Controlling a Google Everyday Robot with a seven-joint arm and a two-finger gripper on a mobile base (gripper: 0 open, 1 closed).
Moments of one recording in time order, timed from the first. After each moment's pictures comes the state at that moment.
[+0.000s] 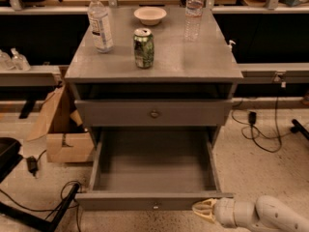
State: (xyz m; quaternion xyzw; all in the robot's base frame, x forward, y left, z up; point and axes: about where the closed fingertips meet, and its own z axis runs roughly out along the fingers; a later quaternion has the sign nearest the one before) arm 0.423 -0.182 0.377 -0.50 0.72 0.27 0.40
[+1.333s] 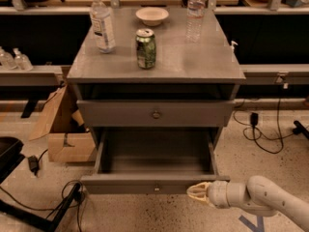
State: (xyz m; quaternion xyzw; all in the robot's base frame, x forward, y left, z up) arm 0.481 -0.166 0.396 -0.53 0.69 0.27 0.40
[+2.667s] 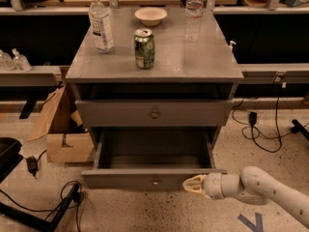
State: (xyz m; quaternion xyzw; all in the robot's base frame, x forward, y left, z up) arm 0.509 -0.152 0.400 -0.54 0.68 0.28 0.40
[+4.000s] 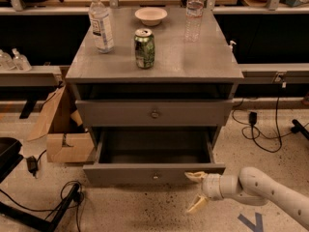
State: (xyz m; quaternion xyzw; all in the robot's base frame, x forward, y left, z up) arm 0.507 -0.146 0.398 -0.54 0.68 0.28 0.40
